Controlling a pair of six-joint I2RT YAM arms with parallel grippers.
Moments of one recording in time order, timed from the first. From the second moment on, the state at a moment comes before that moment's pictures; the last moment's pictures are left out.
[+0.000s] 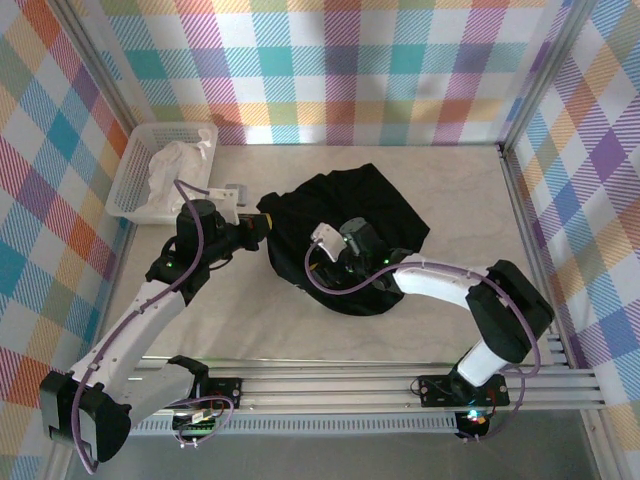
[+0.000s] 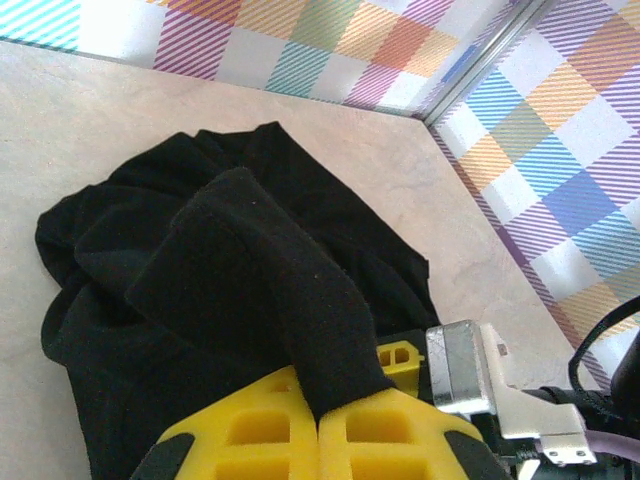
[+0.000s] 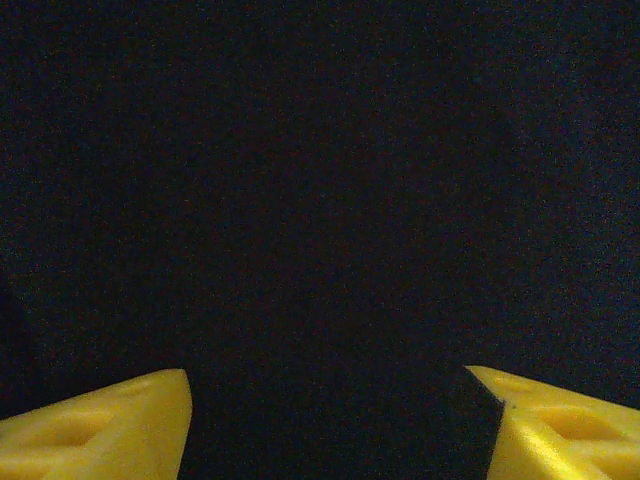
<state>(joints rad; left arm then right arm) -0.35 1.02 0.84 -0.19 0.32 -0.42 0.79 1.59 0.88 0.05 -0.19 -0.17</state>
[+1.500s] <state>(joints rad) -0.60 0.99 0.77 -0.35 -0.27 -0.44 0.55 1.50 1.02 0.14 -0.86 0.53</state>
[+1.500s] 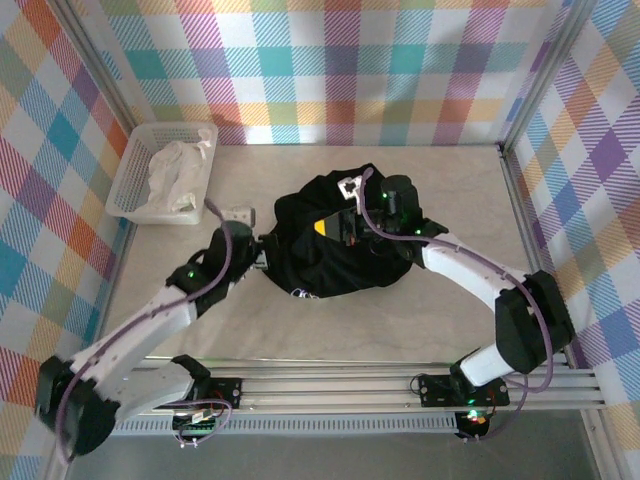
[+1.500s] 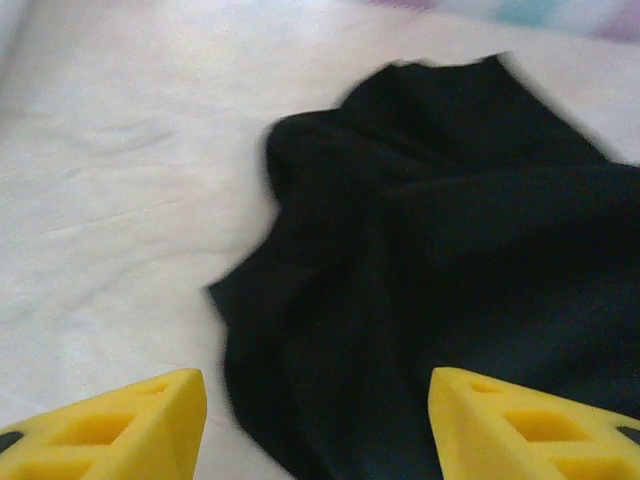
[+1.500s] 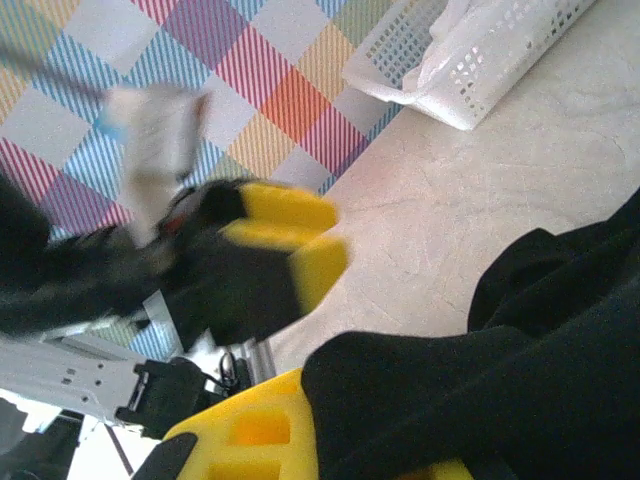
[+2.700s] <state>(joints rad) -0.52 1.25 0.77 0.16 0.43 -0.69 0.51 1.45 1.17 -0.32 -0.49 0.31</state>
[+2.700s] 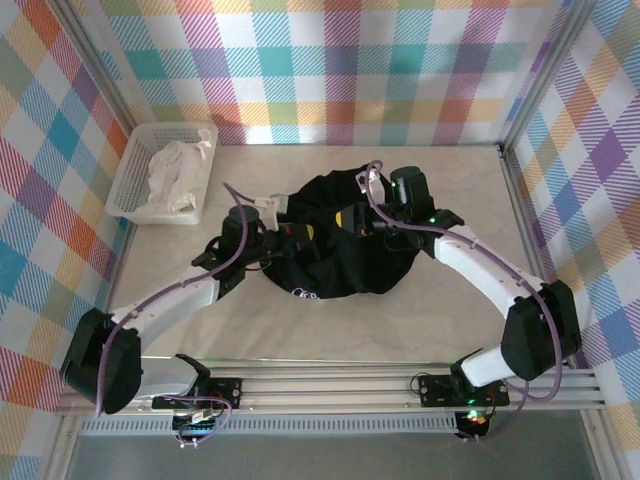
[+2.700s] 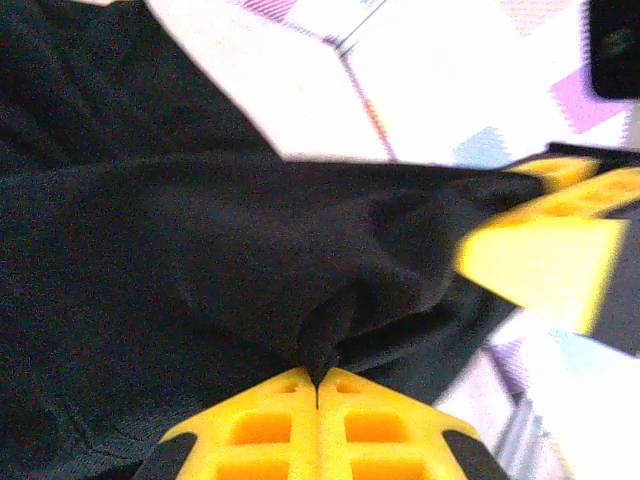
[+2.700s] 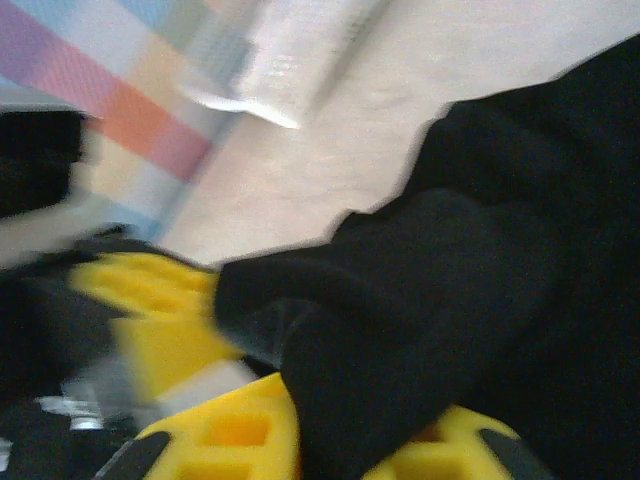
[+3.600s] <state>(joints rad) -0.52 1.05 0.77 0.04 0.41 -0.88 0.79 1.37 0.95 -0.23 -0.13 0.13</state>
